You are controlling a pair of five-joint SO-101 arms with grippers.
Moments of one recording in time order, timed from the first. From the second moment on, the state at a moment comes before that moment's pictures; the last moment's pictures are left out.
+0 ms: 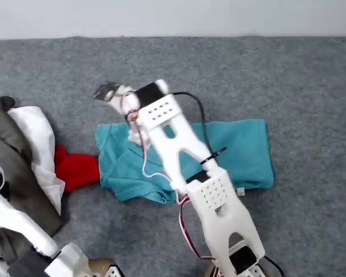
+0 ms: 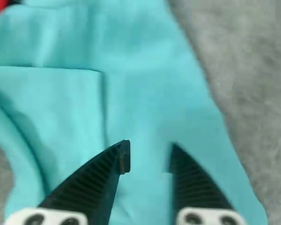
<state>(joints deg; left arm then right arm) -54.1 -16.1 17.9 96.8 -26.7 -38.2 51.3 -60.3 100.5 29.5</state>
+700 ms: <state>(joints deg) -54.1 -16.1 17.9 96.7 -28.8 -55.5 38.2 -30.3 99.8 29.4</state>
